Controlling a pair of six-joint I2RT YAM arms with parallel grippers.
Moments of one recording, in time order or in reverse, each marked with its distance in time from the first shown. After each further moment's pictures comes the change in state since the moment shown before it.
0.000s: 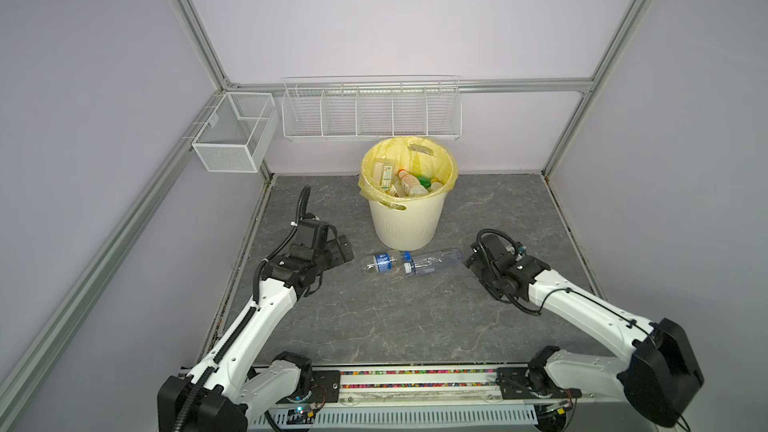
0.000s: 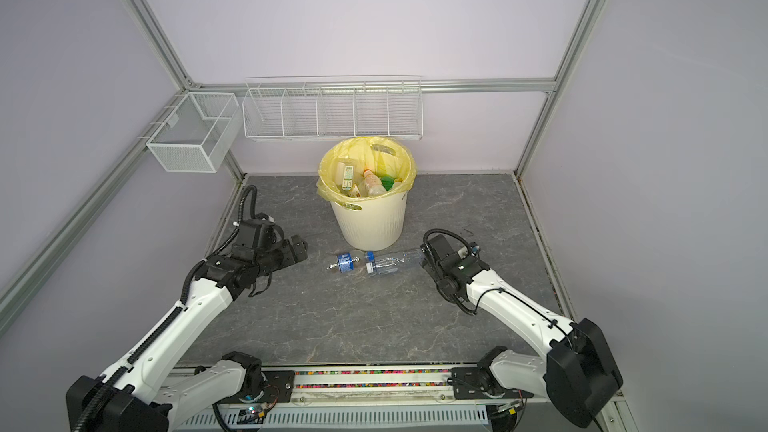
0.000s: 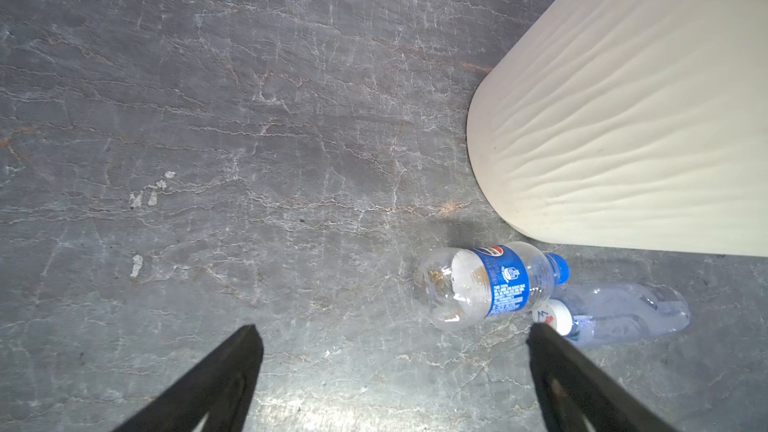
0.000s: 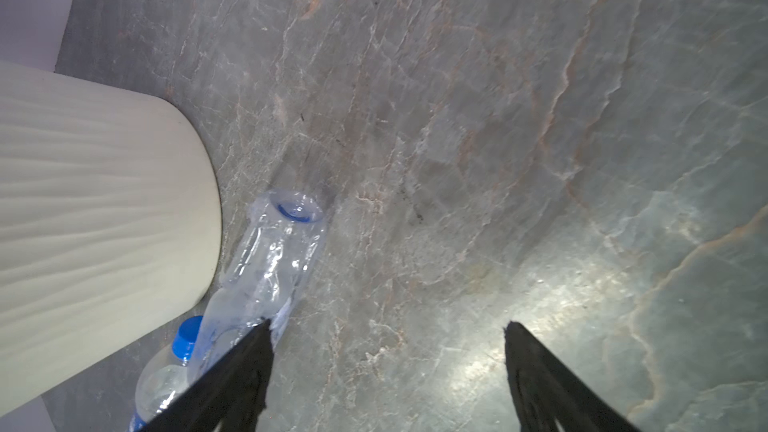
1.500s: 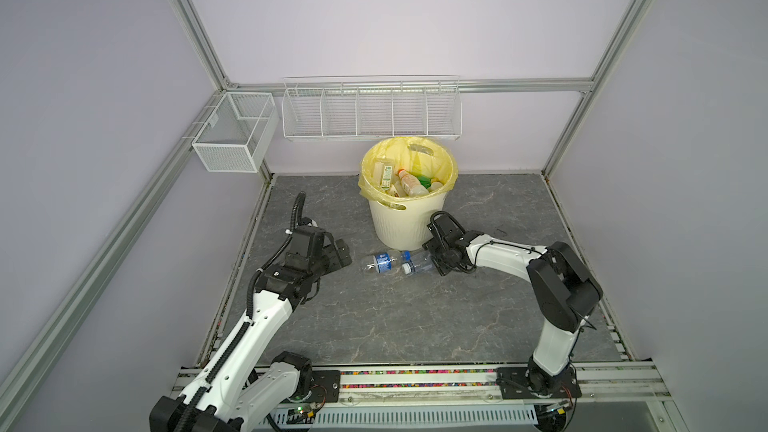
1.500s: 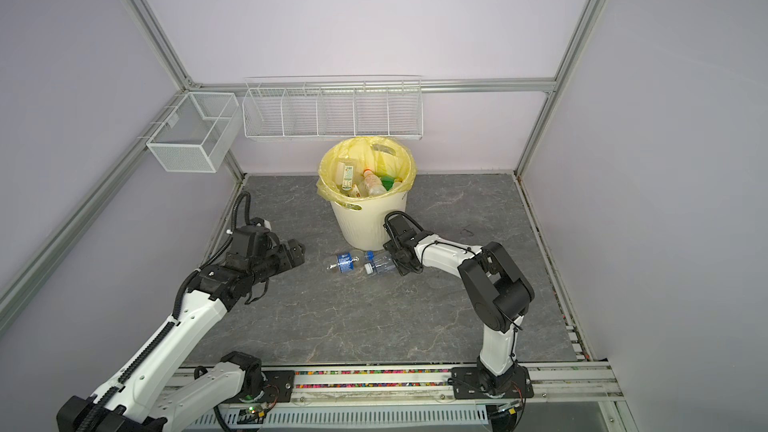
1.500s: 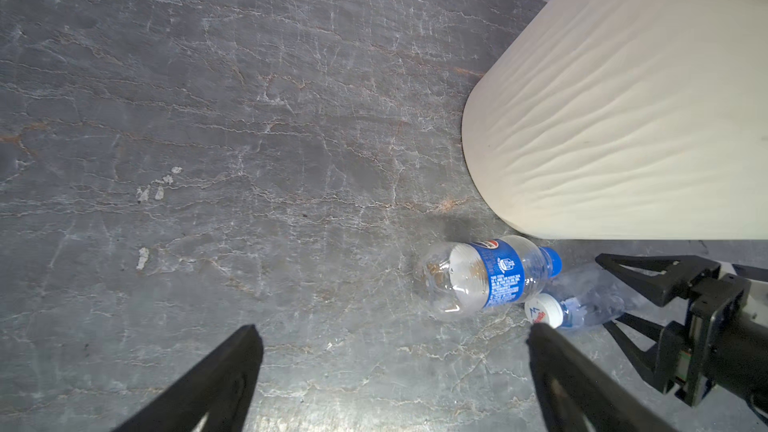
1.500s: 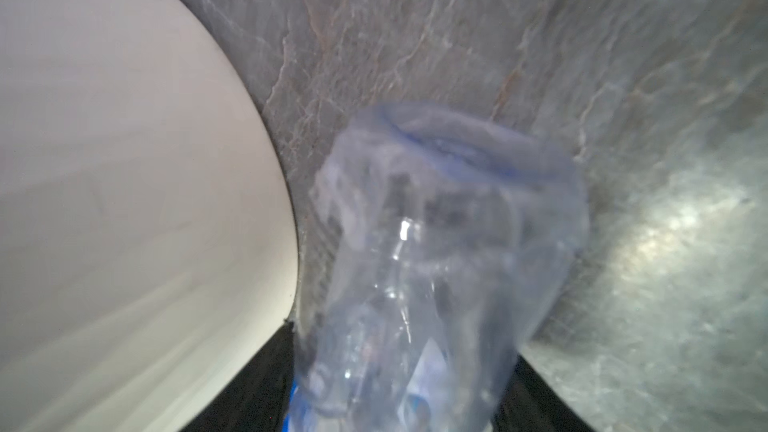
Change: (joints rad) left arm 0.000 -0.087 -0.039 0.000 -0.001 -0.002; right arm 0.041 0.563 0.289 0.296 -0.226 0.165
